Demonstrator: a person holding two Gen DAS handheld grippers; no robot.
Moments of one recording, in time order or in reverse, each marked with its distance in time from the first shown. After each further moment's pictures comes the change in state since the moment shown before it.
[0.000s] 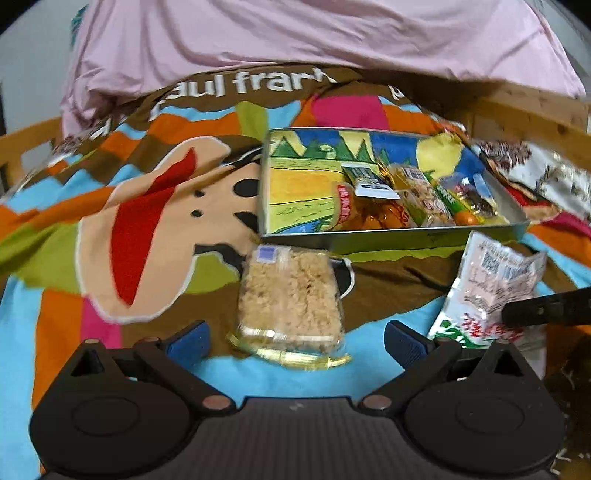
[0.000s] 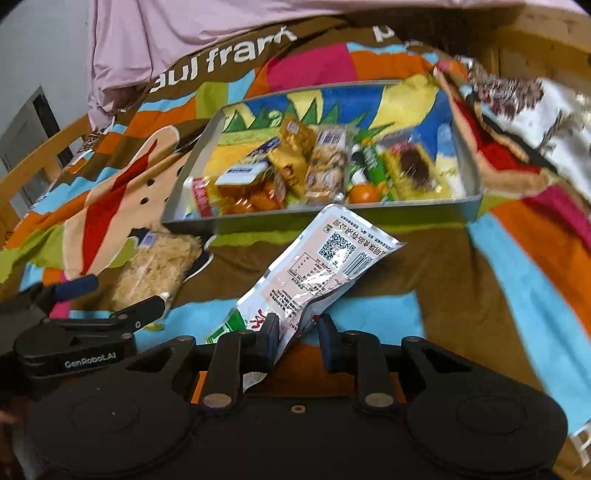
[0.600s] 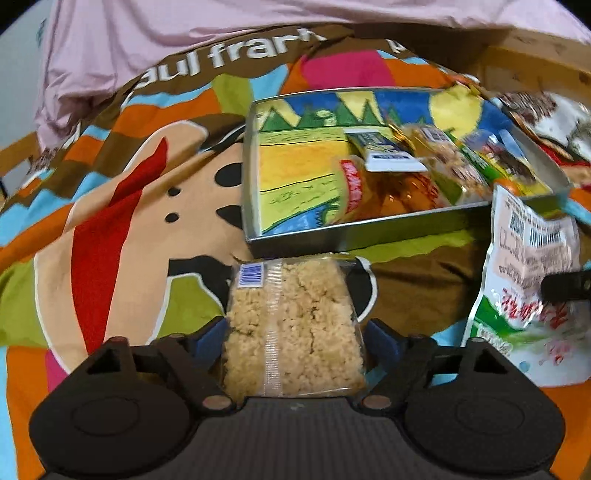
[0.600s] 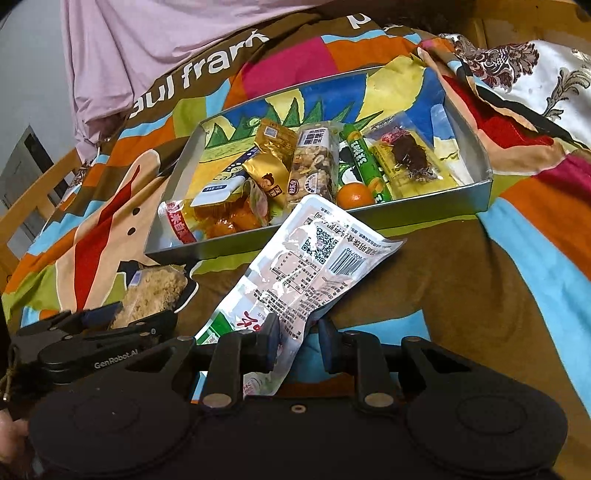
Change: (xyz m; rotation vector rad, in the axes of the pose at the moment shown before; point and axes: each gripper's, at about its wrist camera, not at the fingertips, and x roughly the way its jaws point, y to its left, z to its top) left arm 0.058 -0.008 0.019 0.068 0.101 0.052; right arm 0.034 -0.020 0.008 0.139 -0.009 0.068
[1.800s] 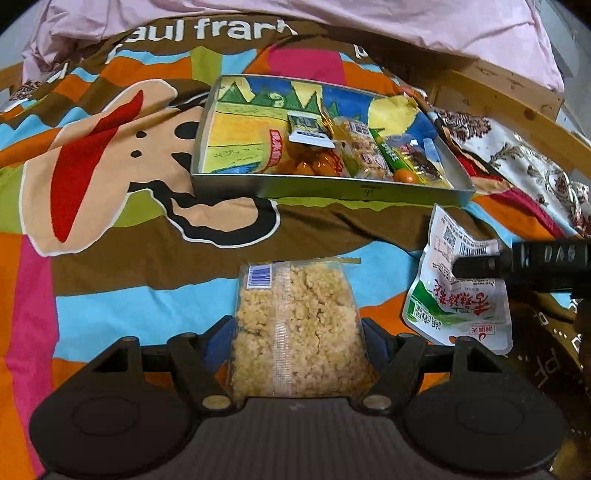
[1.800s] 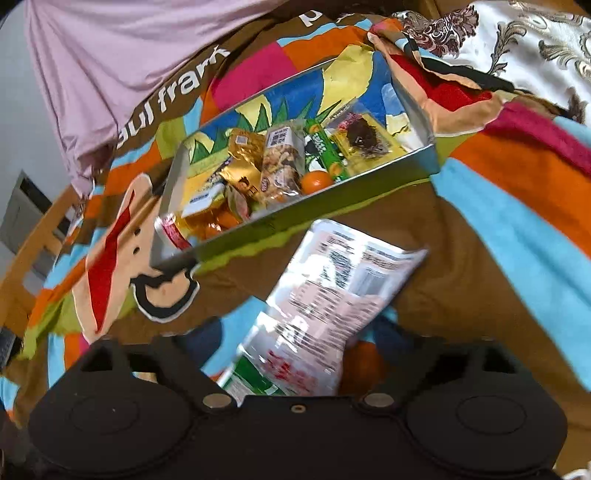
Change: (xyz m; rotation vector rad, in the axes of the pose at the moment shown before) left arm -0.066 -0.010 -0.040 -0.142 0.056 -0.248; right arm -0.030 -0.025 -0.013 0.162 0.009 0.032
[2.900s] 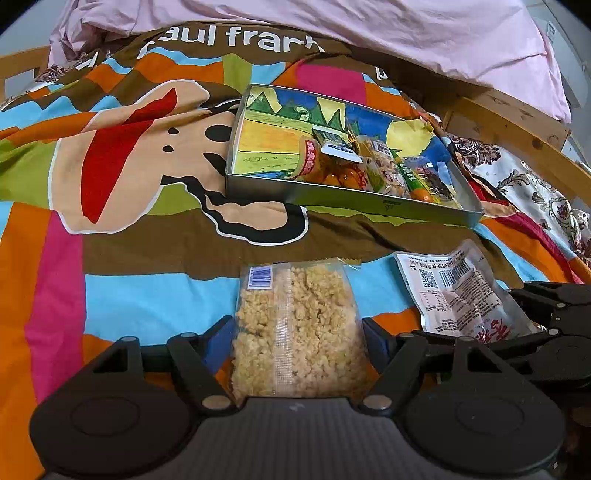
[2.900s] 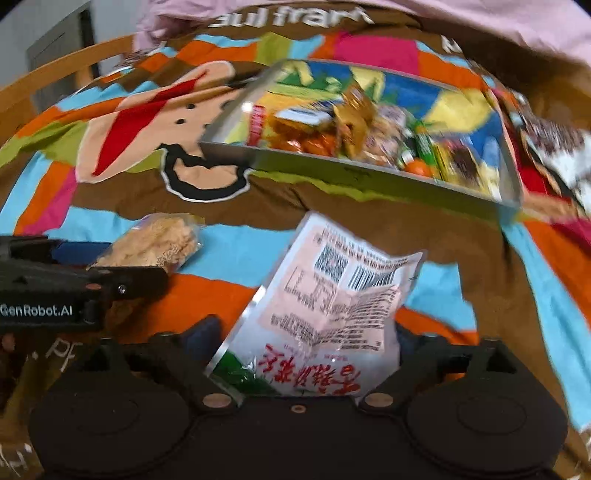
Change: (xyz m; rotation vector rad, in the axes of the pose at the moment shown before) left arm -0.010 0.023 -0.011 -0.067 -0.052 -0.007; right arm 0.015 0.078 -0.059 -0.531 0.070 -0.162
